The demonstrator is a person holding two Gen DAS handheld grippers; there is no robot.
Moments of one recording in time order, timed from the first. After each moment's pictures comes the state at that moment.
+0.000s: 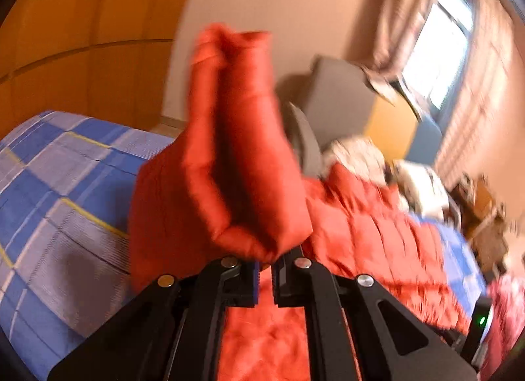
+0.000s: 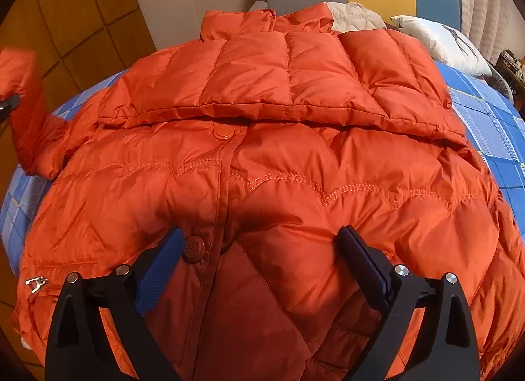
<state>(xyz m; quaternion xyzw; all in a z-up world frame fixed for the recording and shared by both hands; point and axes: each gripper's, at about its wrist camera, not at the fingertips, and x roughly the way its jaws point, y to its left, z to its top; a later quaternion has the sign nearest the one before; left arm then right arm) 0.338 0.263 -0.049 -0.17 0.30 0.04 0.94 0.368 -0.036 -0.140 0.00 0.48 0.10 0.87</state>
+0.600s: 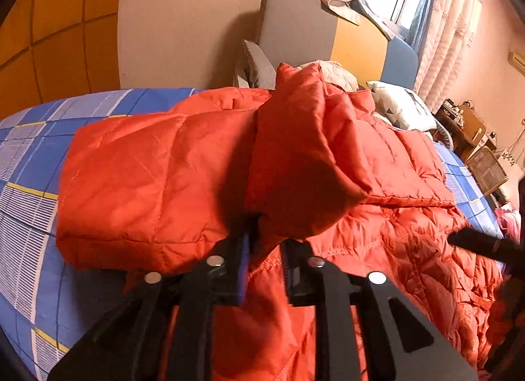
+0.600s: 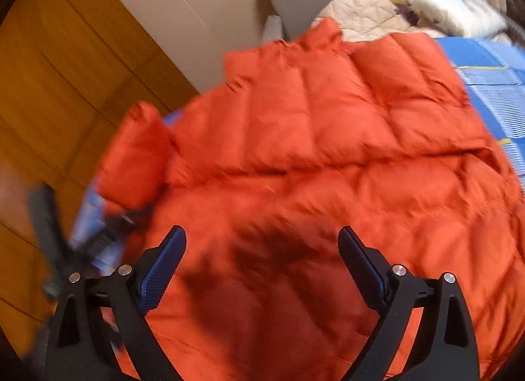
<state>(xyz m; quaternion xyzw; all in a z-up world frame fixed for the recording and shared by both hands) 0.351 0.177 -0.107 -0.11 0.39 -0.03 0.91 0.392 -0.056 -0.088 0.18 0.47 0.21 0.84</state>
